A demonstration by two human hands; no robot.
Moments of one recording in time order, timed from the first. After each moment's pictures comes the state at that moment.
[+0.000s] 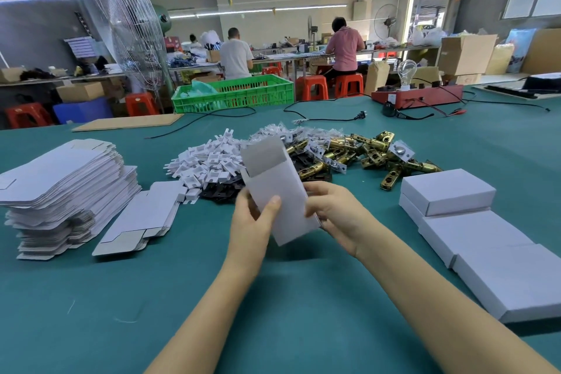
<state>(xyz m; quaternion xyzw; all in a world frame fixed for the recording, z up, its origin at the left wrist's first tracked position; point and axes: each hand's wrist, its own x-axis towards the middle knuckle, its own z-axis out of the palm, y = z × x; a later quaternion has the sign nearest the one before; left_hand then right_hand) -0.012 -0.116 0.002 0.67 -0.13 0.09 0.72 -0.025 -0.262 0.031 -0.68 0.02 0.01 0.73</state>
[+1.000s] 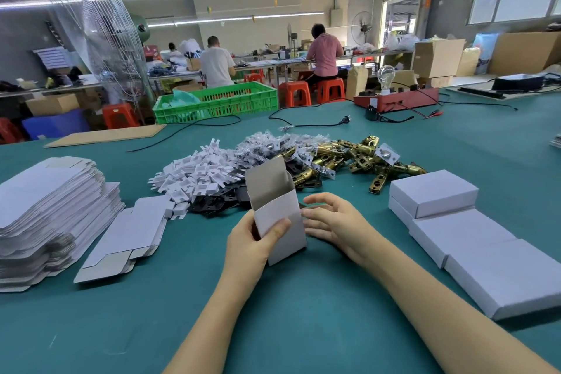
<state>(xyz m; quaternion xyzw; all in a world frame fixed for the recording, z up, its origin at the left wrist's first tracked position) 0.003 -0.112 -0.016 0.72 -0.15 0.05 0.67 -0.014 -0.287 0.003 -0.65 0.04 -0.02 0.76</state>
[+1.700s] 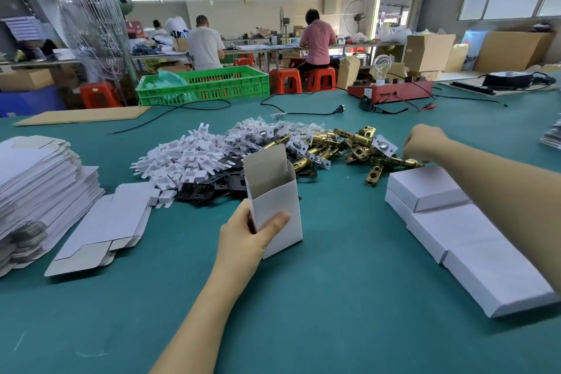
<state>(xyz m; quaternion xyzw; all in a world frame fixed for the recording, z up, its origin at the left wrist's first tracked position) 0.003 -0.111 -0.015 0.72 -0.16 0.01 0.67 0.044 -0.455 0.078 -0.94 0.30 -0.09 0.14</state>
